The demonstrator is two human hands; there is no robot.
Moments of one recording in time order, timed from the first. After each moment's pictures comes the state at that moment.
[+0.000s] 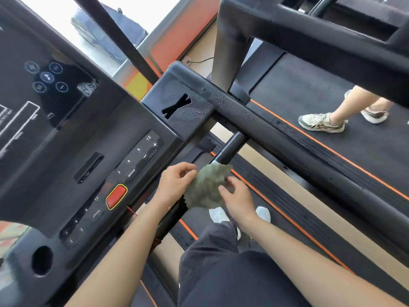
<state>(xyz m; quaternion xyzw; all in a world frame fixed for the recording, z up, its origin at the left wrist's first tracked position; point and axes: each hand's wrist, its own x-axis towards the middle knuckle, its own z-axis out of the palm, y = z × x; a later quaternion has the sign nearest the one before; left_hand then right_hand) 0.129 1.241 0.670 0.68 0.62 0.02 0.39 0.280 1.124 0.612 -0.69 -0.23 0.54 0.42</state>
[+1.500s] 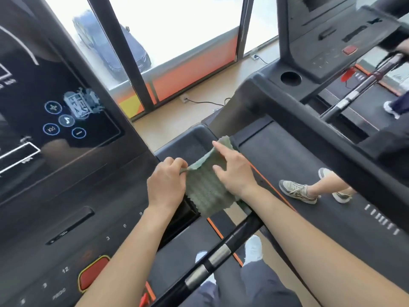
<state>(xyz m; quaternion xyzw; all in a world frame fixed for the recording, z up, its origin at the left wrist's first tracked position) 0.160 1.401 0.700 0.75 0.63 0.17 0.13 0.351 1.381 0.702 -0.69 -0.59 0.30 0.27</state>
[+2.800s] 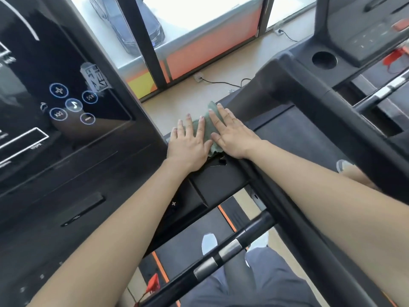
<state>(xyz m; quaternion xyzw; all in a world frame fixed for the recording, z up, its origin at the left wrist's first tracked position) 0.179 1.480 0.680 0.81 0.56 -0.13 0.08 0.353 1.481 0.683 -0.60 -0.76 0.23 -0.03</state>
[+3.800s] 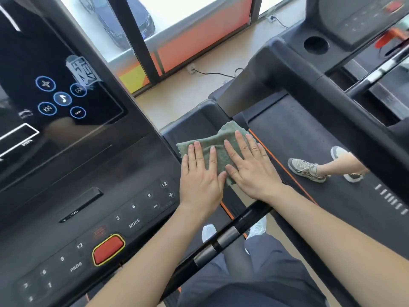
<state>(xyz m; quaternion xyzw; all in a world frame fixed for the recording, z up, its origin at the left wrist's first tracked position) 0.195 1.359 0.666 0.83 0.55 -0.06 0.06 0.369 1.353 0.665 -0.67 -0.72 0.18 -0.04</state>
